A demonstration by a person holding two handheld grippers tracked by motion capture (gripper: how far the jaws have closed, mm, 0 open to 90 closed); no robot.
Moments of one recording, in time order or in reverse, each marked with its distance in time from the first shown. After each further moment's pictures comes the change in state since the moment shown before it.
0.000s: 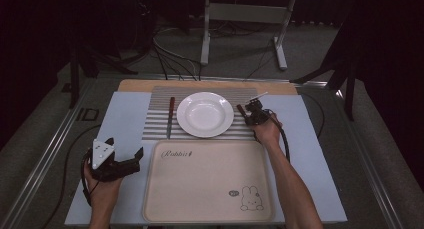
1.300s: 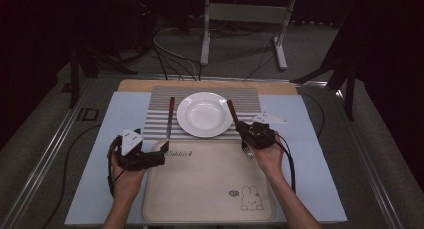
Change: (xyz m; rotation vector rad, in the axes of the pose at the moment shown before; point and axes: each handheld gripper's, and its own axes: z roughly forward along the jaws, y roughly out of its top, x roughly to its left) left arm -0.061 0.044 0.035 0.021 -0.138 0.028; right arm 0.053 -0.069 -0.093 -0.518 0.249 -0.039
